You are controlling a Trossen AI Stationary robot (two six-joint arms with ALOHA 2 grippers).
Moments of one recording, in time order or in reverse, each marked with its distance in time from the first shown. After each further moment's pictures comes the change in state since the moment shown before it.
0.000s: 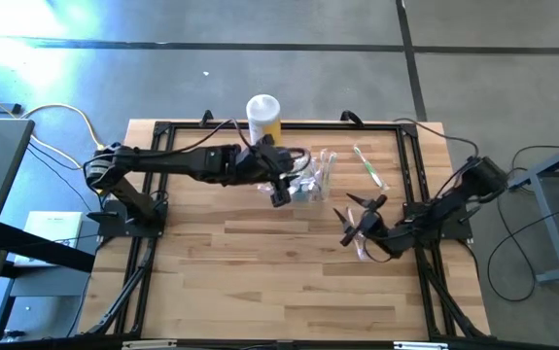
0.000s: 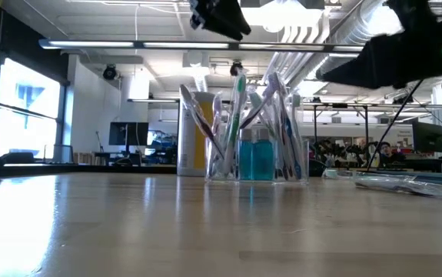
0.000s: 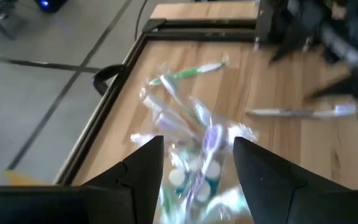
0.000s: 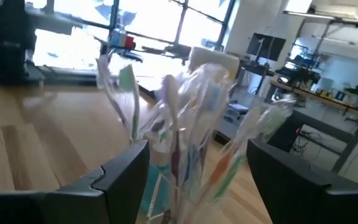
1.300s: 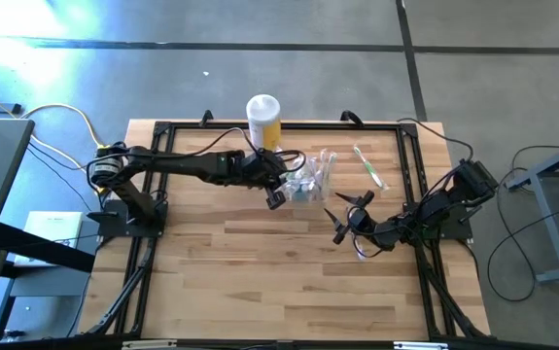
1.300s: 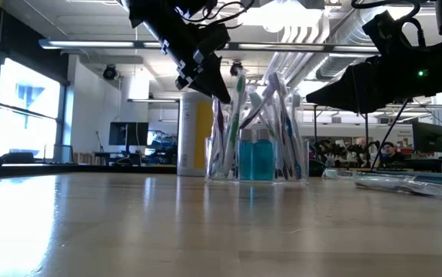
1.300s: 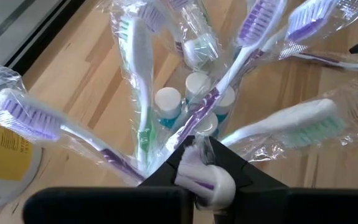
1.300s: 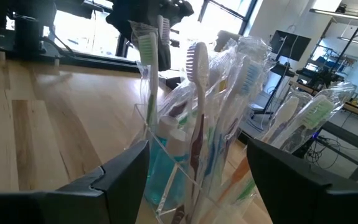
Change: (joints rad) left arm 0.107 0.026 -0.307 0.167 0.176 -0.184; right arm -0.128 0.100 0.000 -0.015 -0.202 0.053
